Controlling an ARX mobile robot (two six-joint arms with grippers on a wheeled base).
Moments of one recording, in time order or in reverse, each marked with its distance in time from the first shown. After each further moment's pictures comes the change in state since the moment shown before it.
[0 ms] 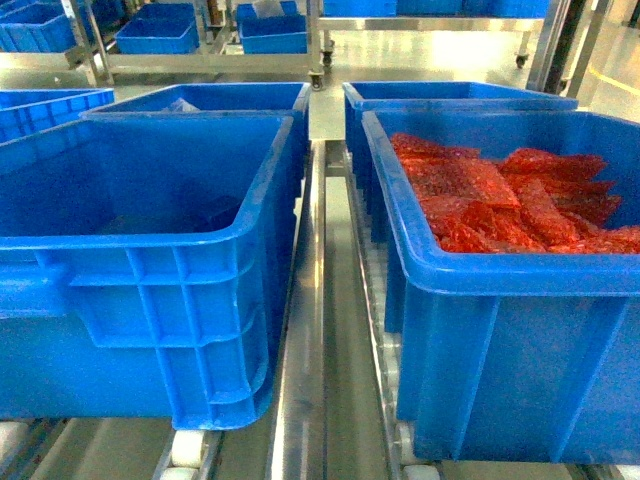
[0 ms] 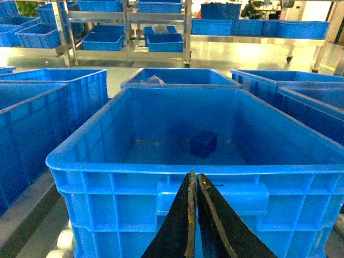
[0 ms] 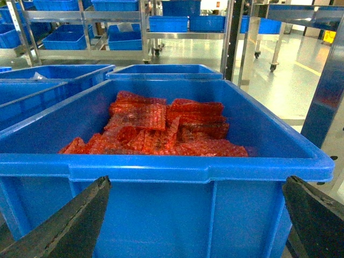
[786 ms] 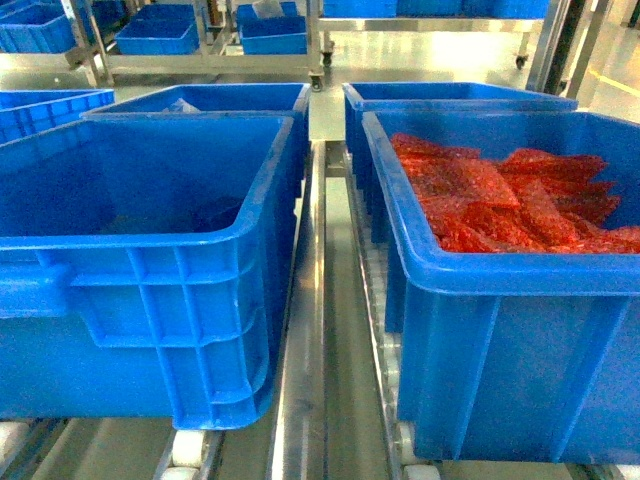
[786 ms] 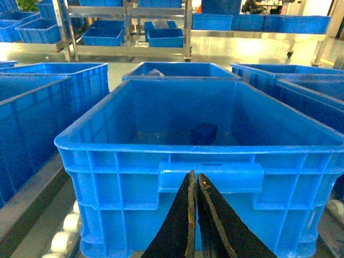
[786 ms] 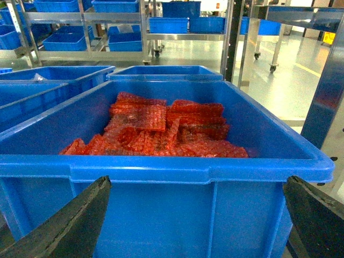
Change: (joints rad) left arm 0.000 -0.295 0.000 -0.316 0.000 0.003; right arm 0.000 0.000 0.000 0.003 0.000 0.000
